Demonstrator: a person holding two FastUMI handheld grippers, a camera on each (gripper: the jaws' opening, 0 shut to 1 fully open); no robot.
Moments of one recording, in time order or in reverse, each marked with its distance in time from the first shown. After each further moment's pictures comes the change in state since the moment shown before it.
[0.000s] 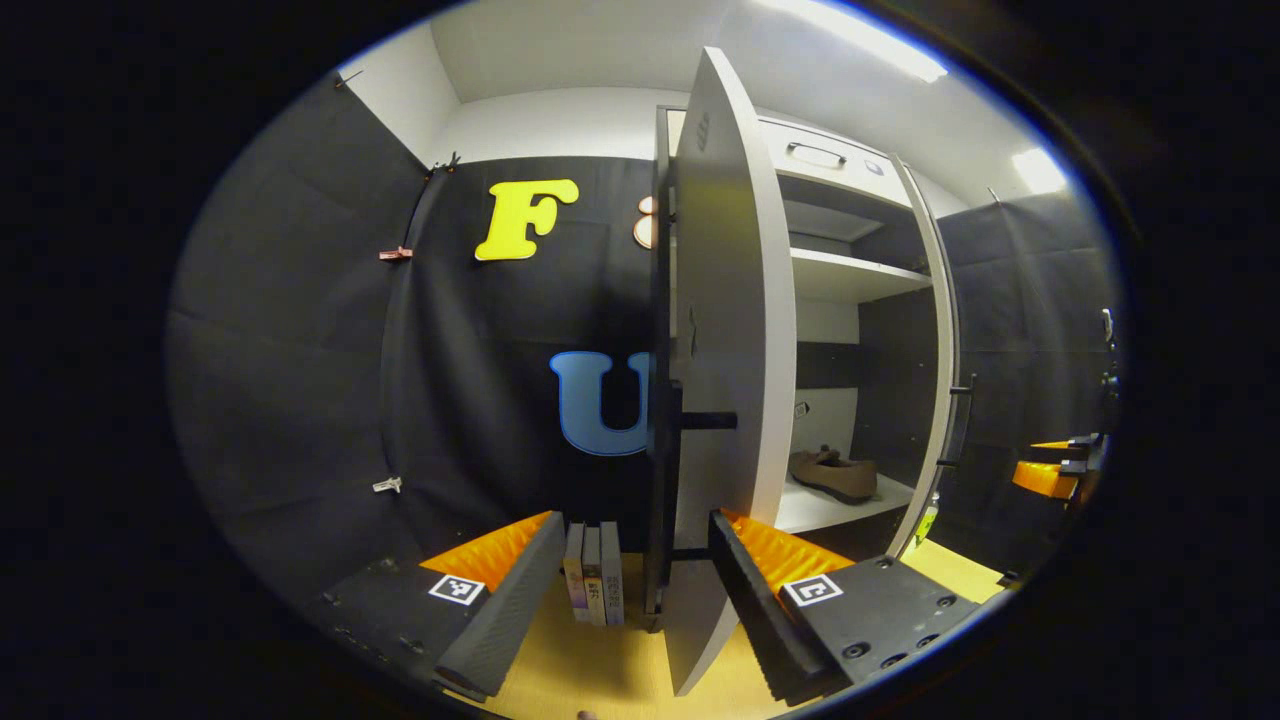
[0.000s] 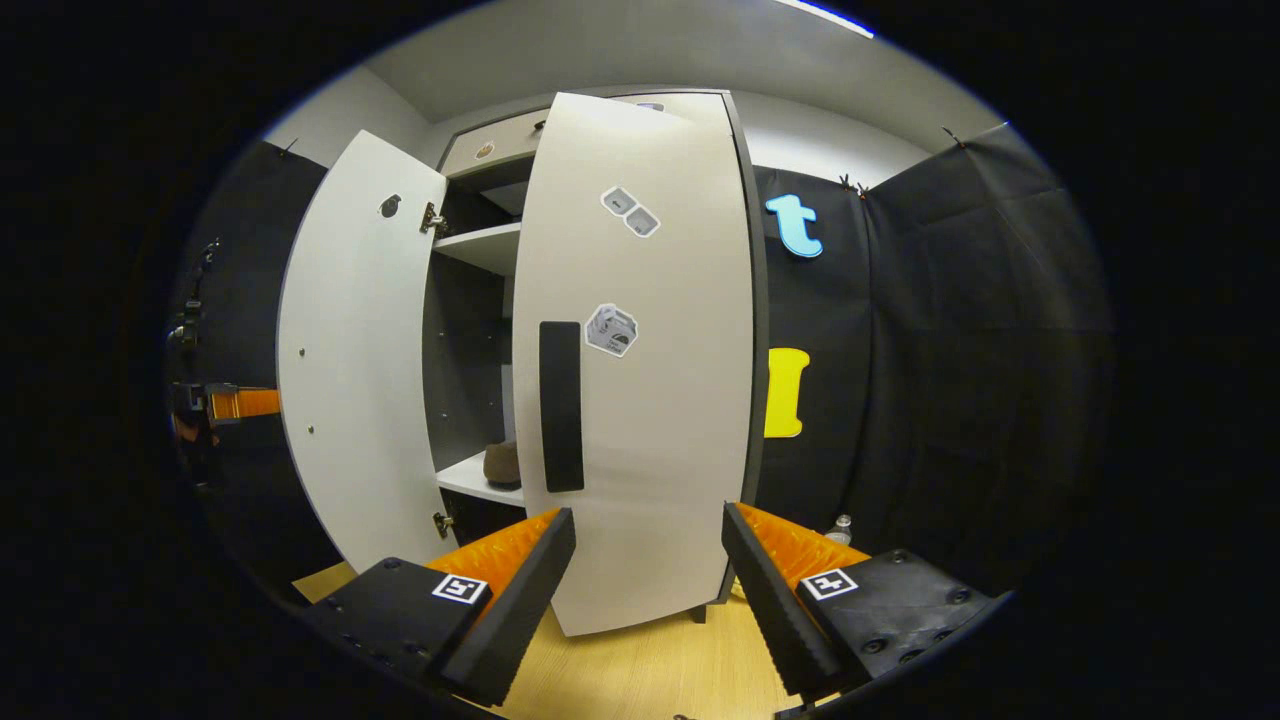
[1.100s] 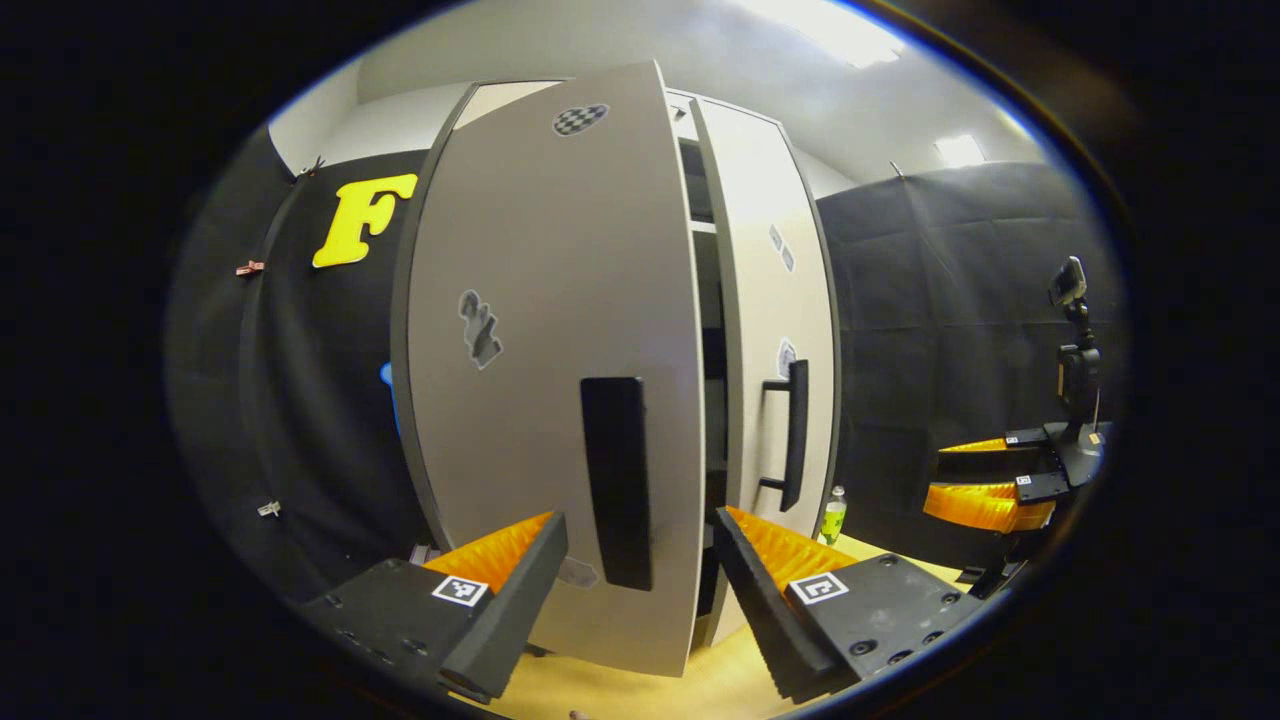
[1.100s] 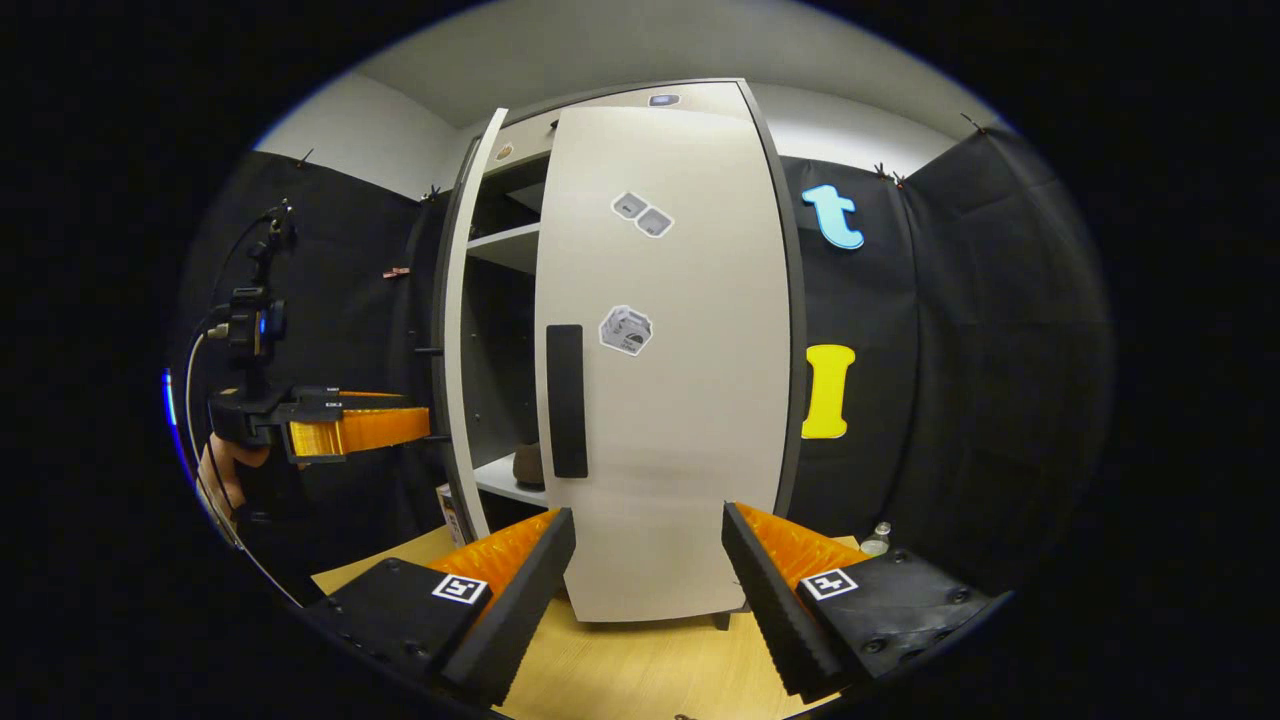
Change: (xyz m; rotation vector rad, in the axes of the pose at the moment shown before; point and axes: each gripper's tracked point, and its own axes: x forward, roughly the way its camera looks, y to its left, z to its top) left arm 0.067 -0.198 -0.001 0.063 0.022 -0.308; right arm 0.017 0.001 0.000 0.027 0.009 0.147
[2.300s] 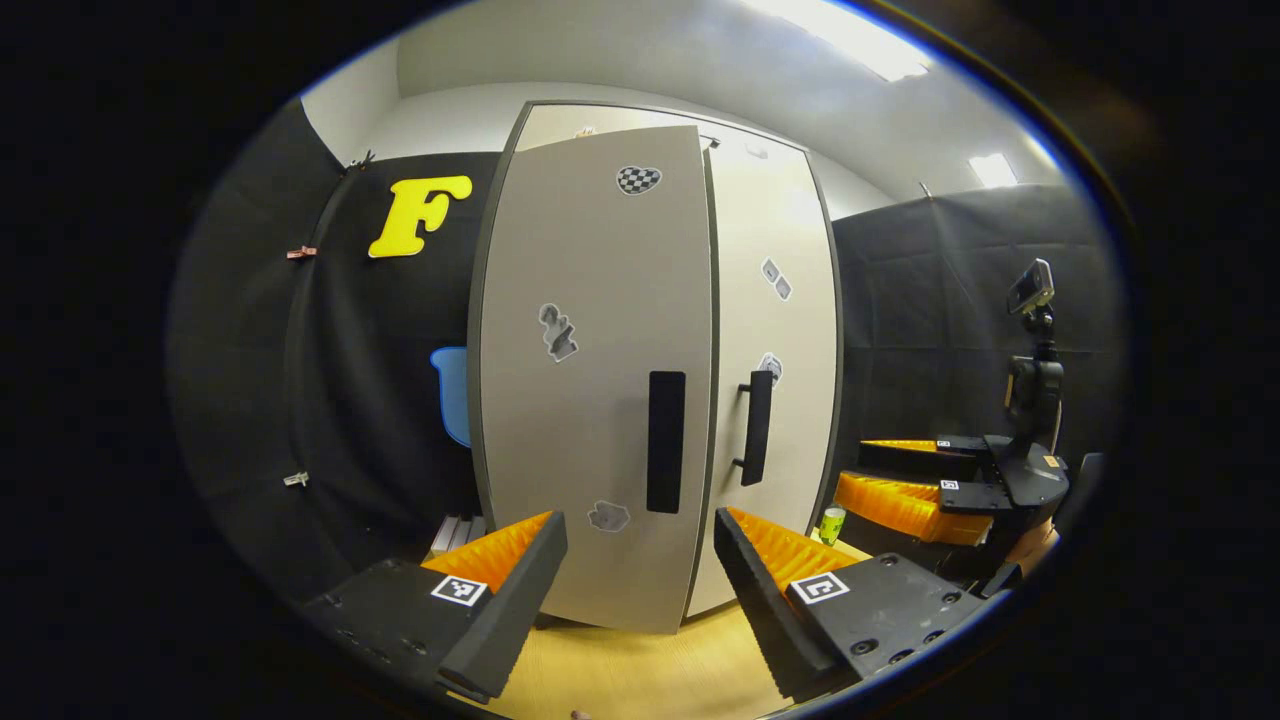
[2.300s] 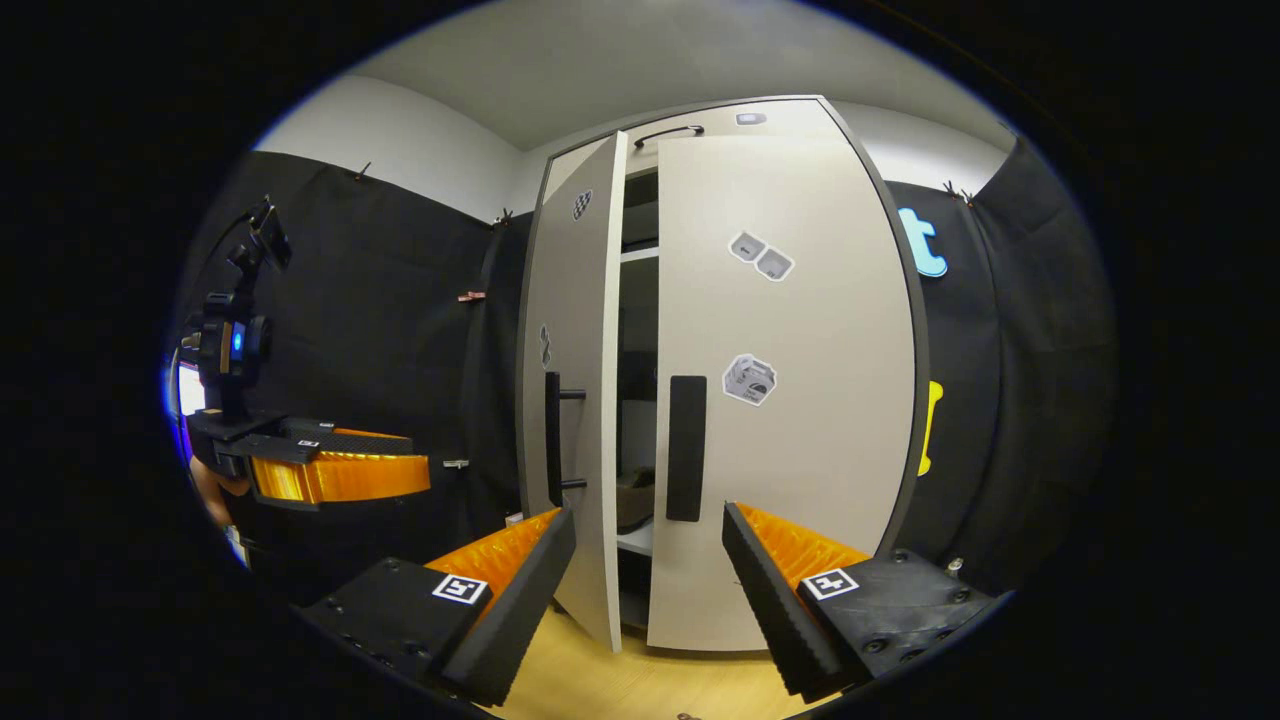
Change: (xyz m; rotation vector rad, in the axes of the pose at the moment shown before) left arm -0.075 0.011 0.002 -0.072 -0.009 0.101; right arm 0.030 0.082 0.026 -0.031 -0.086 0.219
